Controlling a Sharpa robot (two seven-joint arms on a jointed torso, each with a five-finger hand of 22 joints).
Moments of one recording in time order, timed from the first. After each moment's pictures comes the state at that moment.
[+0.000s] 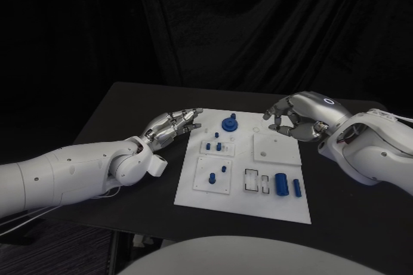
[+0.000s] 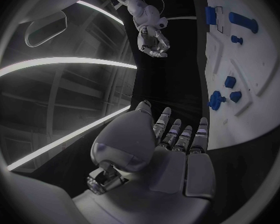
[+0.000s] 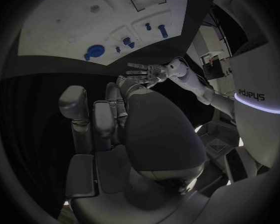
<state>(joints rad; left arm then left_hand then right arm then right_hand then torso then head) 1.06 -0.88 -0.21 1.41 -0.16 0.02 0.68 1.33 0.29 -0.23 0.30 0.39 0.48 0.07 0.07 0.06 0.10 0.13 0.24 0.04 0.04 0.16 0.03 0.01 0.16 0.11 0.27 0.05 0.28 1.37 -1.02 -0.25 1.82 -1.48 -0.45 -0.10 1.54 -0.13 0.33 0.23 0.20 0.93 0.12 0.17 0.29 0.91 0.04 0.88 0.42 1.38 -0.02 1.32 1.10 0.11 1.32 0.09 0.98 1.31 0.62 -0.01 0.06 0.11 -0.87</state>
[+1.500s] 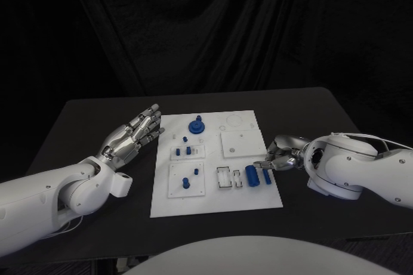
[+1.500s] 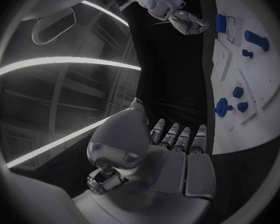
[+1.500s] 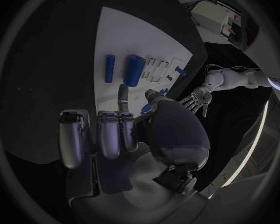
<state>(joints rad) 1.07 -0.96 -0.21 1.52 -0.15 0.01 0.68 1.20 0.24 -0.29 0.29 0.23 0.17 -0.09 0.03 0.02 0.04 0.05 0.10 0.02 0.00 0.12 0.00 0.00 0.16 0.01 0.26 0.01 0.06 1.21 -1.13 -0.25 1.92 -1.22 -0.22 -0.59 1.02 -0.09 0.17 0.28 0.27 0.95 0.05 0.45 0.60 1.46 -0.03 1.57 1.31 1.47 -0.10 1.55 1.31 0.02 1.47 0.01 1.54 1.31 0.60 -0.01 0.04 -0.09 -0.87</state>
